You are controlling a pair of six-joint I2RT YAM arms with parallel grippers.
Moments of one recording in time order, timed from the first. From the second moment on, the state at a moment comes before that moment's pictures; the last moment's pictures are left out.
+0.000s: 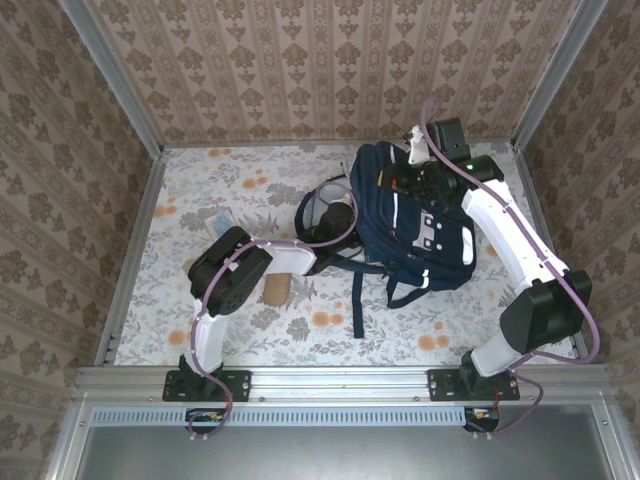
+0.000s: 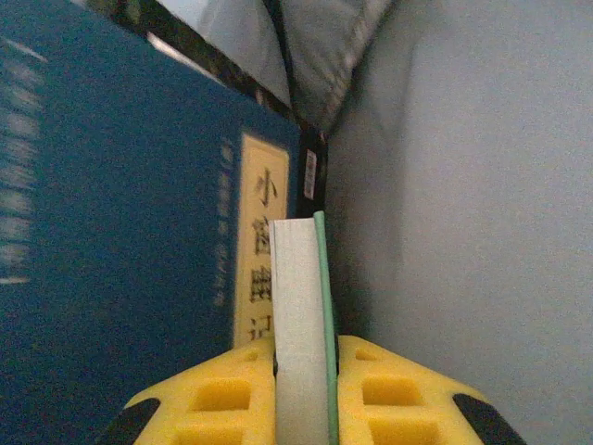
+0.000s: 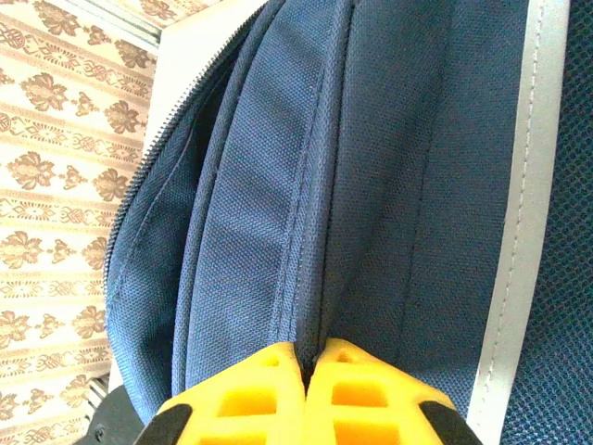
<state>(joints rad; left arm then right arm) -0.88 2.06 1.17 0.64 0.18 -1.28 0.25 1.56 1.56 -0.78 -0.45 0.51</state>
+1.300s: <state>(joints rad) -0.42 1.15 0.82 -0.41 -0.04 -0.84 0.31 1.50 1.26 -0.53 -0.52 0.47</state>
